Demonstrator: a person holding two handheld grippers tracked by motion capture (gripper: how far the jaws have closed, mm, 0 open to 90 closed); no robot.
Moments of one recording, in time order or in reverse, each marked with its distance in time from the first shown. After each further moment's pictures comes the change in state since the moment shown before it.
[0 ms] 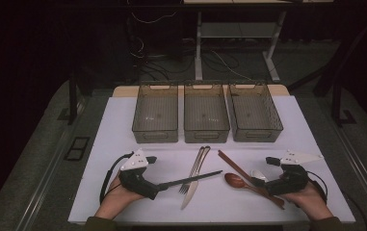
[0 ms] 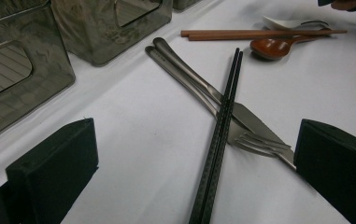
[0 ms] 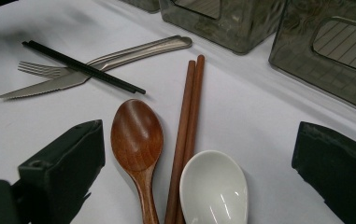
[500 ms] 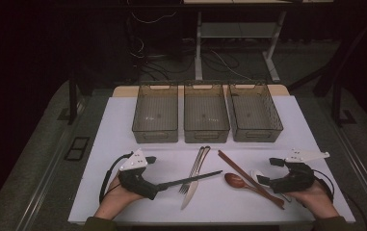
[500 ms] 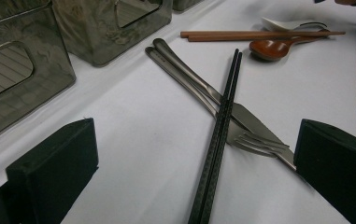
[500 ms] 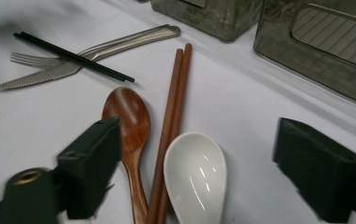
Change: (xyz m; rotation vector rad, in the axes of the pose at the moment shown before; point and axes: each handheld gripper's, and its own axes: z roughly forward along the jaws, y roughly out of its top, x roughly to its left) left arm 0.000 0.000 -0.002 0.000 0.000 0.000; right arm -0.009 0.000 -0.013 0.046 -0.017 0.016
